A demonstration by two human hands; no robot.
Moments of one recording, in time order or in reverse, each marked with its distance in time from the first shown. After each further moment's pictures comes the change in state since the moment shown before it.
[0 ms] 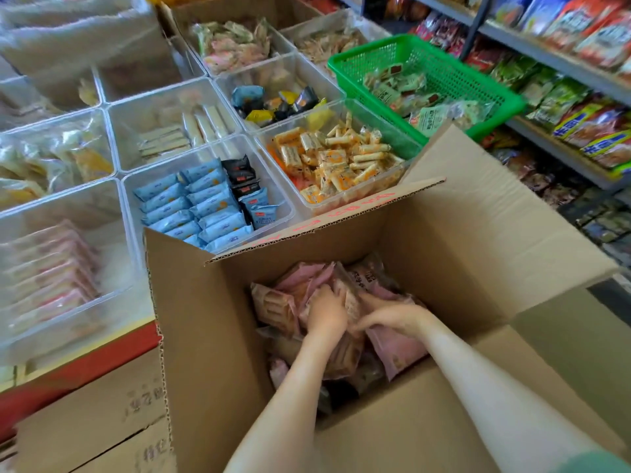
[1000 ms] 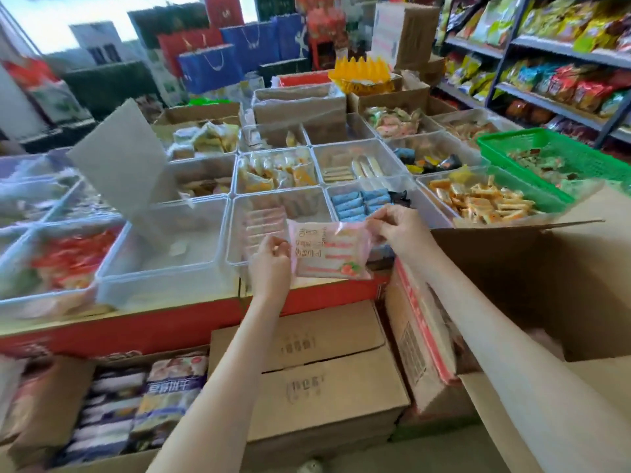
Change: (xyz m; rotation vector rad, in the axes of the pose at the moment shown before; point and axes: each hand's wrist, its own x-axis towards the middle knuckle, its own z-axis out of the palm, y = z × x) left_hand -0.200 -0.270 -0.278 -0.718 0.747 0.102; right_hand -0.113 -0.231 0.305 -0.154 0.472 -0.872
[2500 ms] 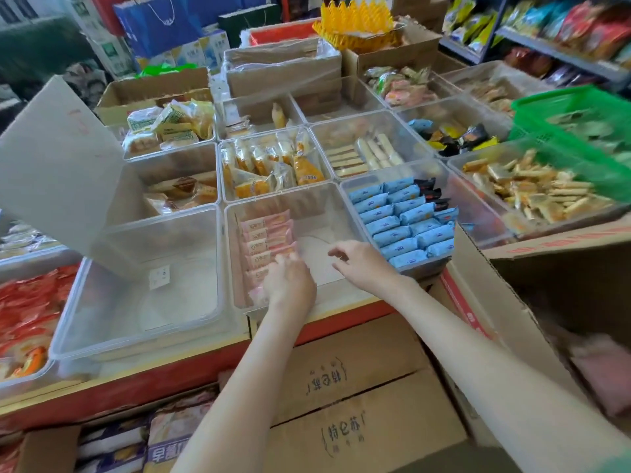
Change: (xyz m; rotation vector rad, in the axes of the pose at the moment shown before) left_hand 0.173 -0.043 0.021 1.158 -0.395 0.129; right_hand 0.147 0.072 0.158 -0.561 -0.298 0.118
